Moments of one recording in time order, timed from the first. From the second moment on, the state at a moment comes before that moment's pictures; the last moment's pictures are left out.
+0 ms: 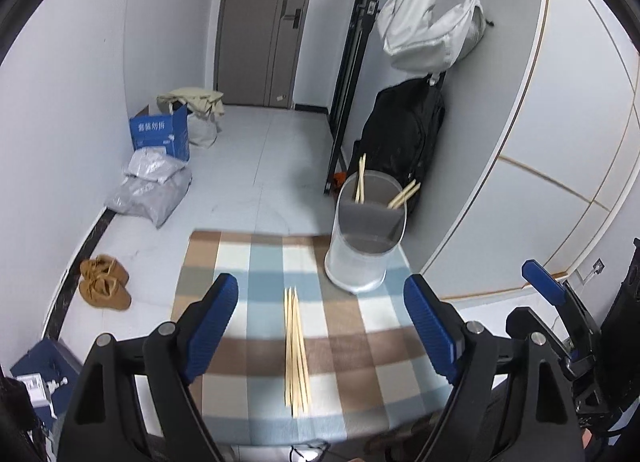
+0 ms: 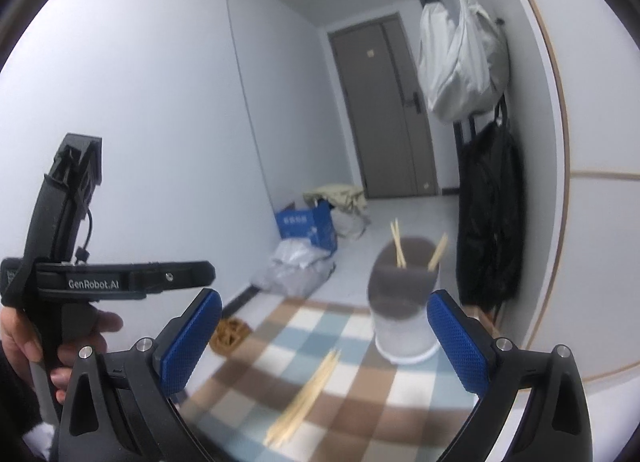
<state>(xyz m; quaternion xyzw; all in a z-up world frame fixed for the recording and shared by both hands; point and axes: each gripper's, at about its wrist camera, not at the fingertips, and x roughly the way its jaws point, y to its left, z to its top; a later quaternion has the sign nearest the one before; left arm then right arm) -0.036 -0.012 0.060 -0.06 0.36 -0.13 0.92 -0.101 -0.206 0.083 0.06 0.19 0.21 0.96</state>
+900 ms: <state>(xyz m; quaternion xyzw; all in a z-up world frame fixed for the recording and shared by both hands) 0.032 0.053 -0.041 -0.11 0.43 -0.08 0.89 0.024 -0.153 -0.027 0.06 0.43 0.20 0.88</state>
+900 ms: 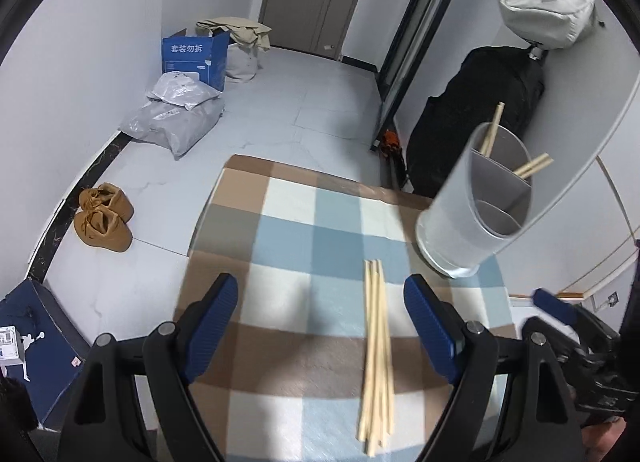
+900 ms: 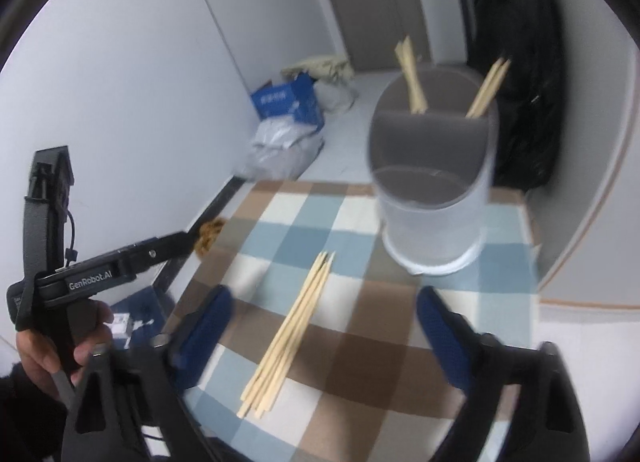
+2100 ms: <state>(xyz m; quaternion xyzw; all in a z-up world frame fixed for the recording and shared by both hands) 0.043 0.102 -0.038 -0.20 0.44 -0.04 0.87 0.128 -0.058 -0.121 -0.12 0.60 0.14 0.78</state>
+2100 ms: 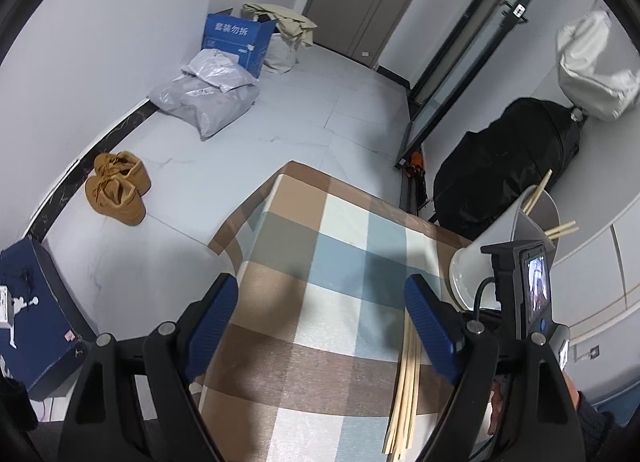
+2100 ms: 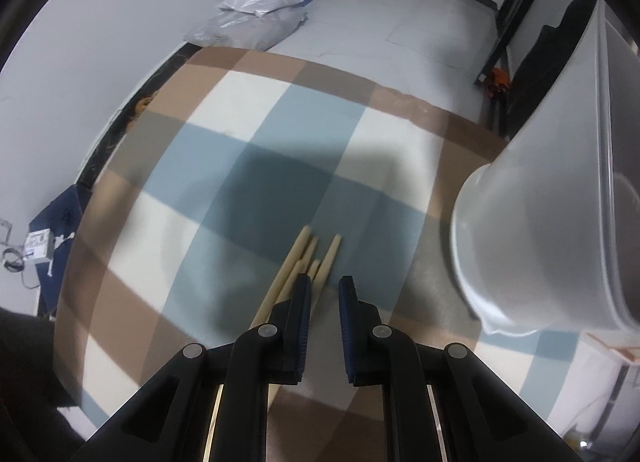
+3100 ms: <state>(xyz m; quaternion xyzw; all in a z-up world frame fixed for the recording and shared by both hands) 0.049 0.087 -0.070 -0.17 0.51 -0.05 0.84 0.102 -0.093 -0.073 -0.01 0.53 0.18 0.83</state>
